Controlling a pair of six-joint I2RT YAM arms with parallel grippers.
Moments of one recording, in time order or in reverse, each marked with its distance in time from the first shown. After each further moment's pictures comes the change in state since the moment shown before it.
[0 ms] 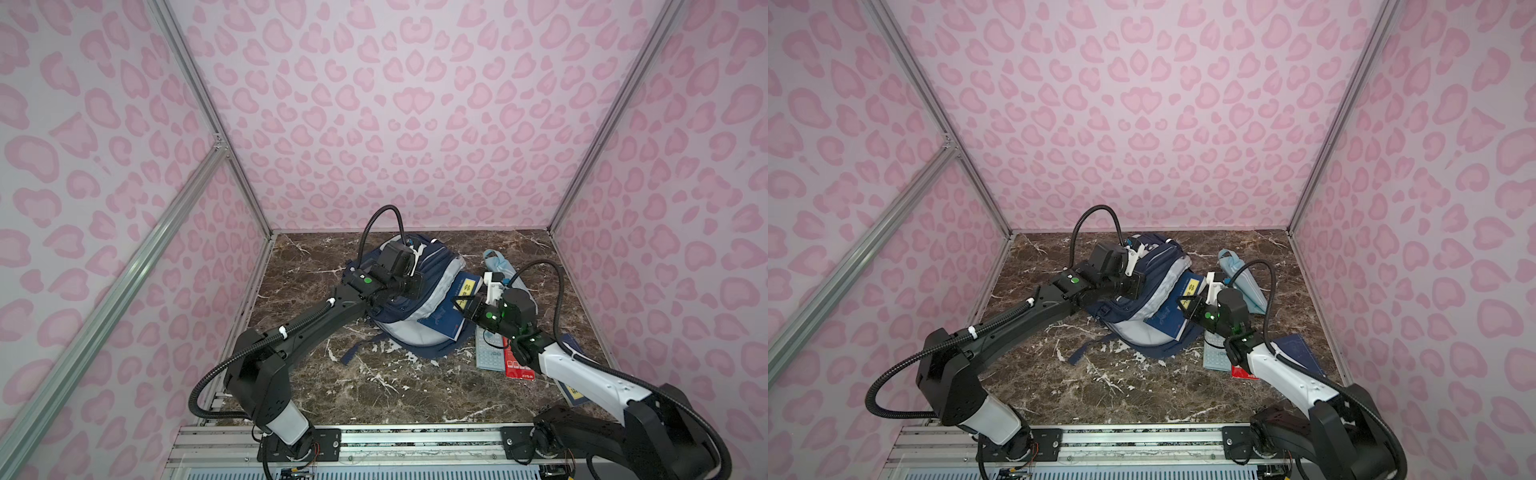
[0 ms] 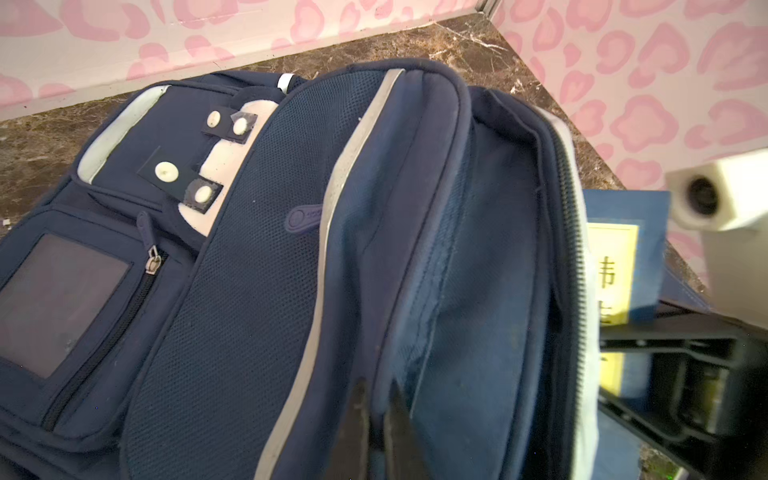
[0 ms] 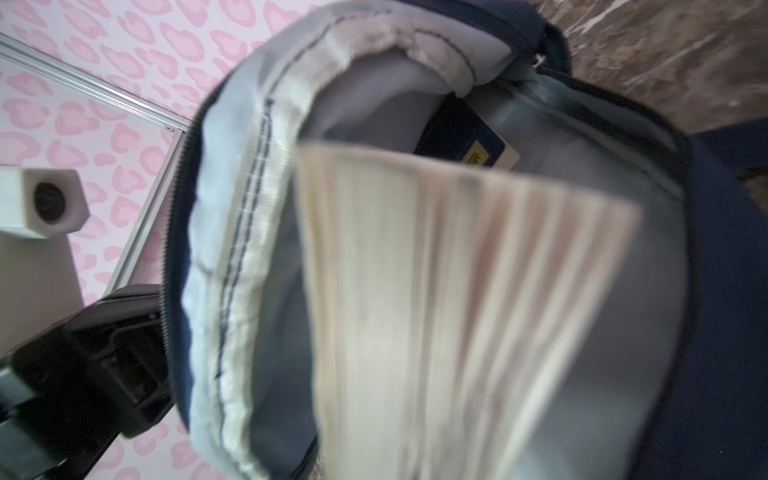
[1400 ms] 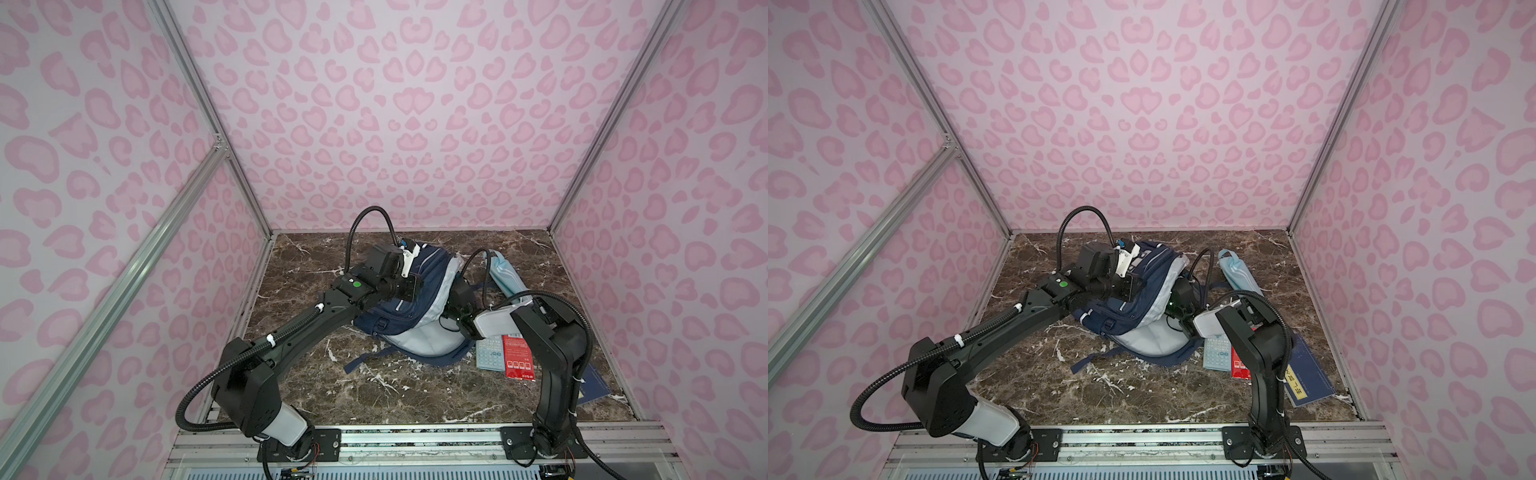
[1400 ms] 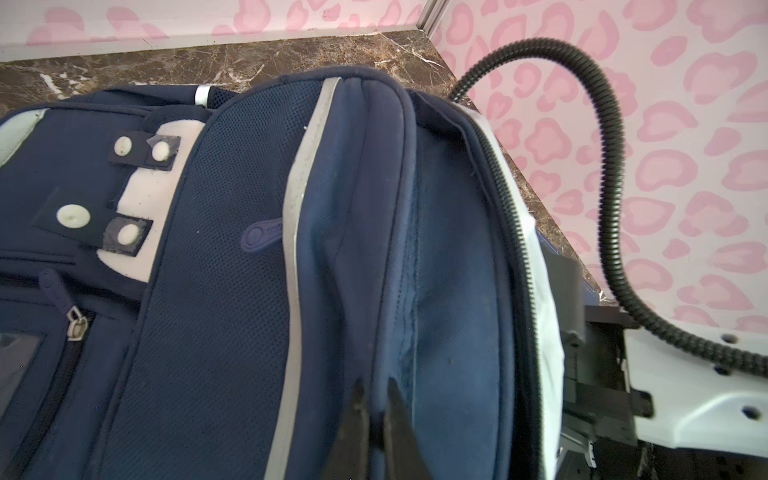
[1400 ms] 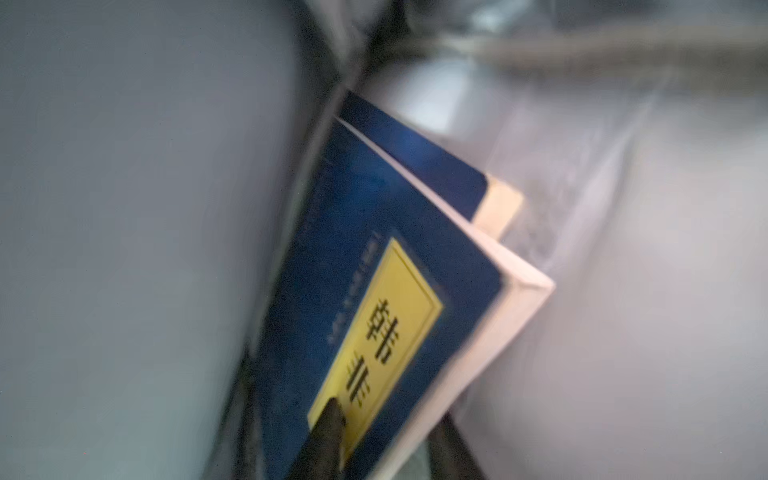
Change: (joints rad) left arm 0.038 -0.068 -0.077 0.061 0.183 -0.052; right arm 0.123 0.710 0.329 0.239 0.164 0.040
